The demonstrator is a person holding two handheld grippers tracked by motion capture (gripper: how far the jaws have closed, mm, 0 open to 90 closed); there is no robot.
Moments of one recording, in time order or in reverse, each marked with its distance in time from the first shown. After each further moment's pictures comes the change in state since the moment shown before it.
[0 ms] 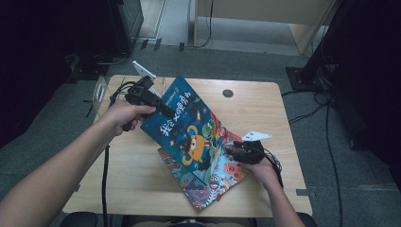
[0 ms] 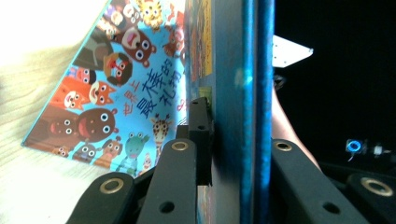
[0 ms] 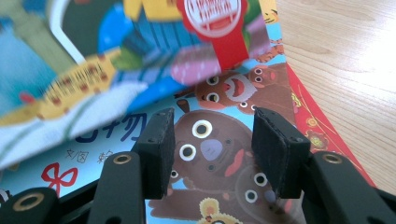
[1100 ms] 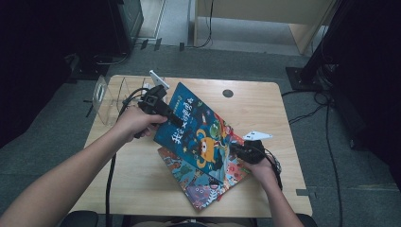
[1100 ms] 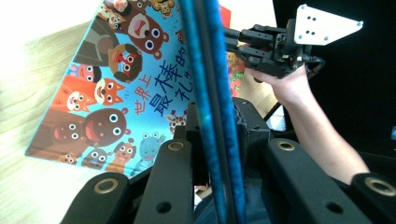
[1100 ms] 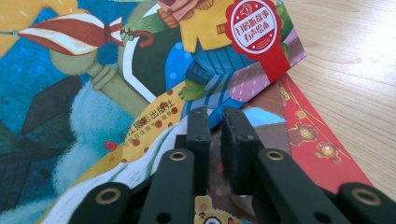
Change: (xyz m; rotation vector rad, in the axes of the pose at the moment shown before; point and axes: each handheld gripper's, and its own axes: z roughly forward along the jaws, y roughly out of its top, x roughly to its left) left arm -0.004 -0.001 0.041 0.066 0.102 0.059; right arm 0.000 0.000 -0.001 0.007 -0.035 0.042
